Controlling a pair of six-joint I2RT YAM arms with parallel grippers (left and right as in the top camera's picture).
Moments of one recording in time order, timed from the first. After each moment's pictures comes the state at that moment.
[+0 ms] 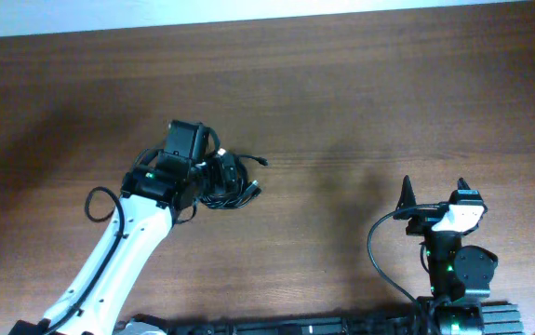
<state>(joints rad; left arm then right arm) -0.35 1.38 1.00 -0.75 -0.01 -0.43 -0.11 0.01 0.01 -0.07 -0.02 0.04</state>
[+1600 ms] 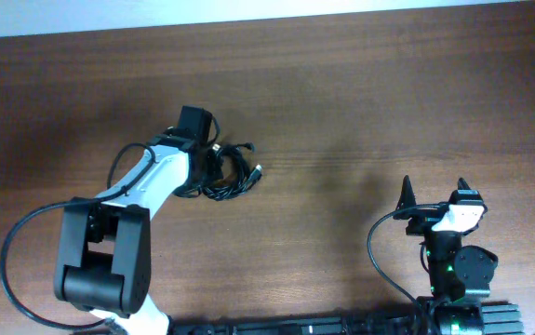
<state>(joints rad) -0.26 1.84 1.08 -0.64 -0.05 -0.53 -0.11 0.01 0.01 -0.07 -0.02 0.04</state>
